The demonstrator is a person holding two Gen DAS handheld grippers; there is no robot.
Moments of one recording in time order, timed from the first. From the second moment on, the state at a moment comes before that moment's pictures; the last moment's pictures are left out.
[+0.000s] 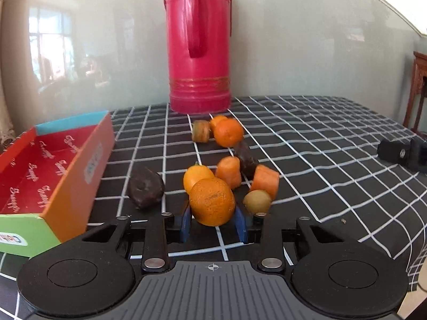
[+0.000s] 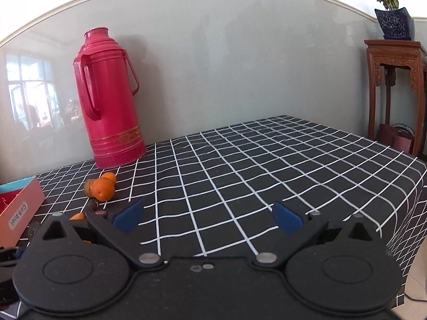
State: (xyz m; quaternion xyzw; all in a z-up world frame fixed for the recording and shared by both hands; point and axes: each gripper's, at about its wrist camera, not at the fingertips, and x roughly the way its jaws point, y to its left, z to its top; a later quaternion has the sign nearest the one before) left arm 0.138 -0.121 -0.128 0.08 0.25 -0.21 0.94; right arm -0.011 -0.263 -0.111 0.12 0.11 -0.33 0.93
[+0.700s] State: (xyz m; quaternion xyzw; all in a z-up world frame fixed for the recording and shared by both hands) left arm 0.197 0.017 -0.094 0.01 0.26 0.09 0.96; right arm 0.020 -0.223 -0.118 0.08 0.14 -0.26 0.95
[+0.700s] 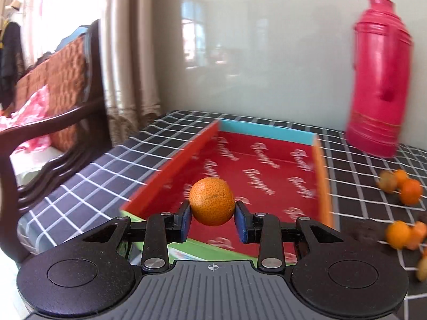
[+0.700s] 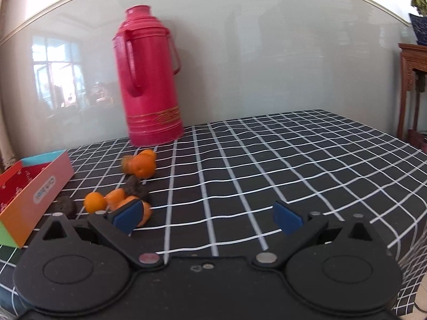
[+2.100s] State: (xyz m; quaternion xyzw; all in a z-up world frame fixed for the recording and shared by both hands) left arm 0.150 0.115 -0.063 -0.03 0.19 0.19 0.96; right arm 0.085 -0.174 -0.136 0.08 0.20 -0.16 0.96
